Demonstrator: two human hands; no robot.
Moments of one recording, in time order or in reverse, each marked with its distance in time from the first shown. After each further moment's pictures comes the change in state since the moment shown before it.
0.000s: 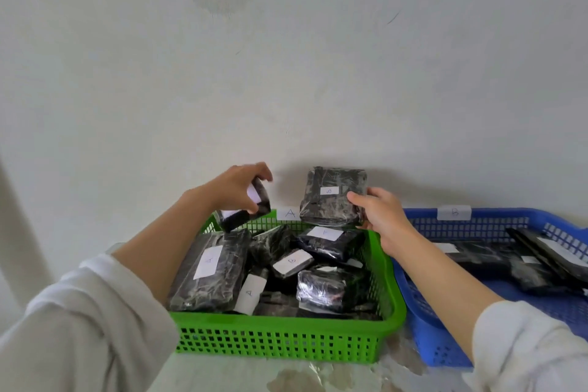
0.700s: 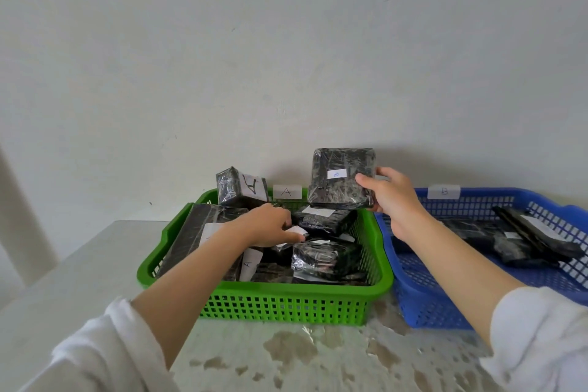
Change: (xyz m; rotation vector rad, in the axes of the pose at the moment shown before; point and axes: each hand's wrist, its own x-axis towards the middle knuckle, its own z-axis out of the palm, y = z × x) left_hand -0.030 0.051 0.084 0.232 -0.313 -0.050; right_hand -0.025 -0.008 -0.025 -0.055 0.033 -0.070
